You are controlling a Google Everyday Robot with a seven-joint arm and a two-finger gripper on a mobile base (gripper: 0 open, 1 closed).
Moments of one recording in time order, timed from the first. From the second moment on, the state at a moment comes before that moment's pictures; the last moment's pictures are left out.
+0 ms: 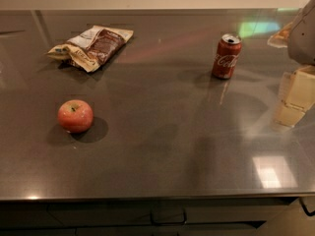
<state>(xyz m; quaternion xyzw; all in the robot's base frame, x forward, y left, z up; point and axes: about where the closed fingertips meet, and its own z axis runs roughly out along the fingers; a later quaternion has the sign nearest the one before) 0.438 -0.217 0.976 -0.60 0.78 -0.03 0.16</state>
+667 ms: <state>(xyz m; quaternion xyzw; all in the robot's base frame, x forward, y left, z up) 0.448 -0.212 0.976 -0.61 0.77 -0.03 0.17</state>
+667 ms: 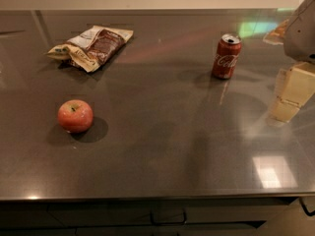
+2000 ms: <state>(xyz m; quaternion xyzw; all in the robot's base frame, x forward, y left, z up) 0.579 -0.192 0.994 -0.49 0.83 -0.01 0.27</state>
